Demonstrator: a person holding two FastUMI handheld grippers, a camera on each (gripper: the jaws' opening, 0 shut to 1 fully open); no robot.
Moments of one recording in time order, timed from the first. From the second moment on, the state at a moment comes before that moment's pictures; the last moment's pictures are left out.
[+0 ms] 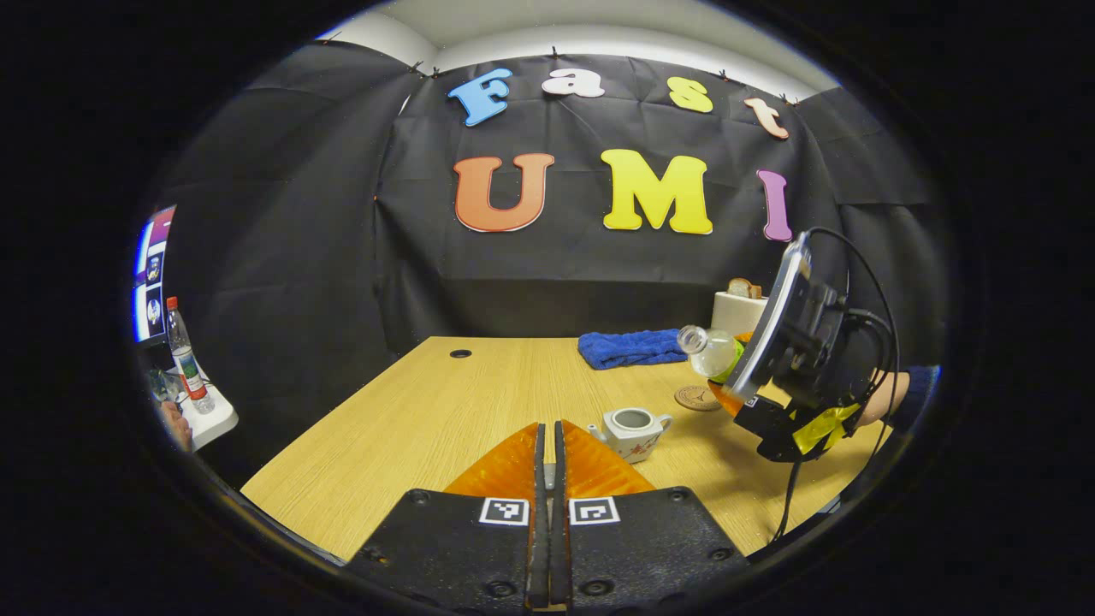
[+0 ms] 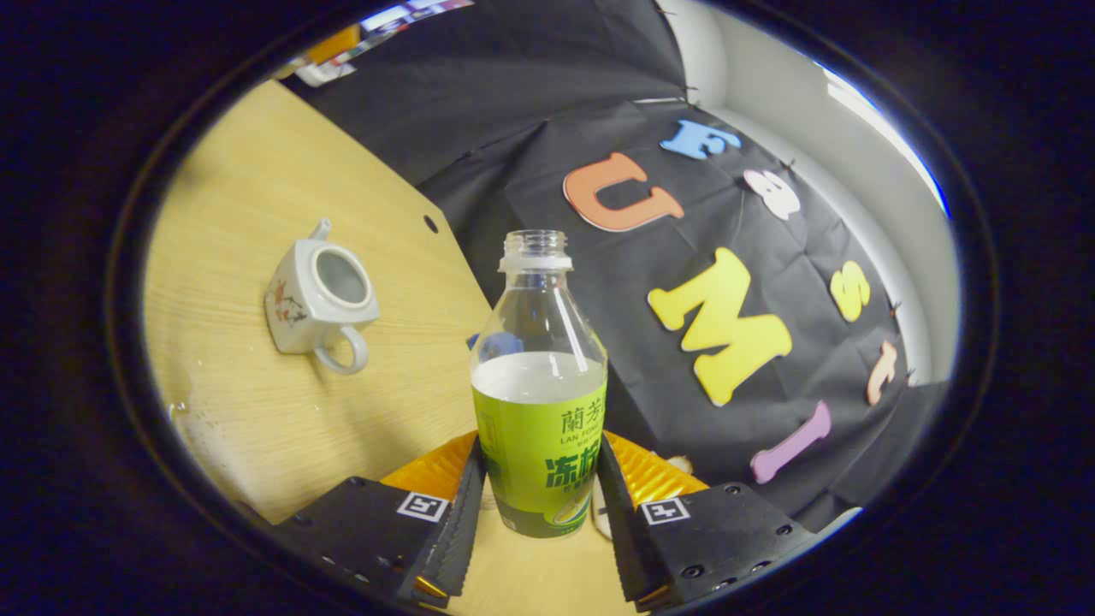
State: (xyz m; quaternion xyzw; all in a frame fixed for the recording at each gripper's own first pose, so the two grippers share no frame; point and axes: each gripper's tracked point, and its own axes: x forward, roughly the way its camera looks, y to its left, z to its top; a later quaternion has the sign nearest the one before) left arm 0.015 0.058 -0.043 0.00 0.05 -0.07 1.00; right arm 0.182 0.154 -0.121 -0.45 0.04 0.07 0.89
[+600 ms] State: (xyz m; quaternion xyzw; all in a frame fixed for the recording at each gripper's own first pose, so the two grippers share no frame) left arm 0.024 0.048 -0.051 0.01 0.05 -0.08 1.00; right arm 0.221 0.122 -0.118 -0.03 0.13 0.14 0.98
